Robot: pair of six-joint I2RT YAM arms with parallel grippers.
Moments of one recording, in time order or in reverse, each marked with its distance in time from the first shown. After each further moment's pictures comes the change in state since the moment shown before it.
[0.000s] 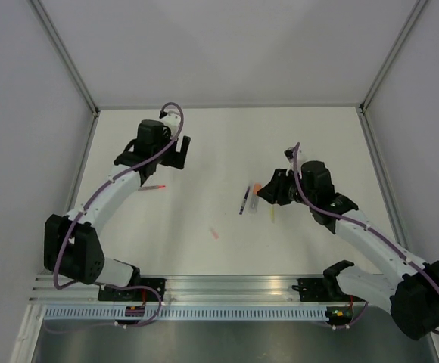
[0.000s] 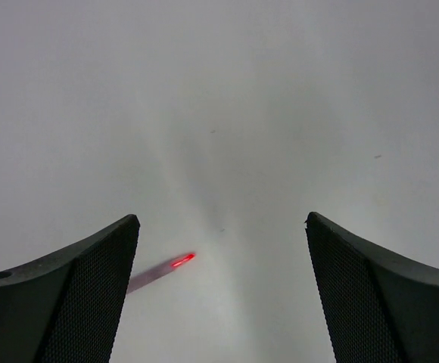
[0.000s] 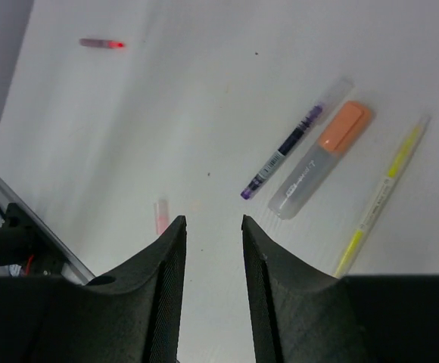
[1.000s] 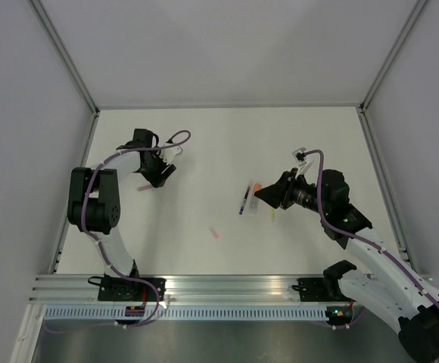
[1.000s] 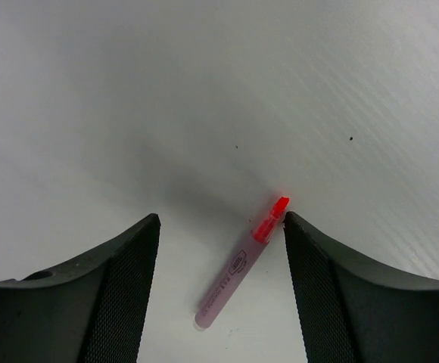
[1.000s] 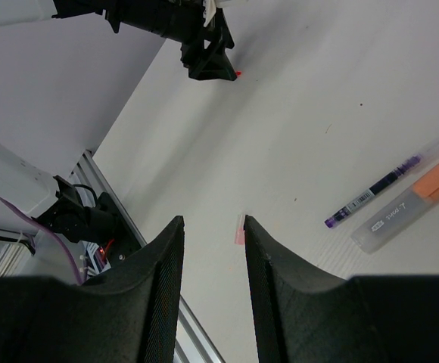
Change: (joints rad) left arm 0.286 0.468 0.096 -0.214 0.208 0.750; right arm 0.000 -0.249 -0.092 0.154 -0.199 0.099
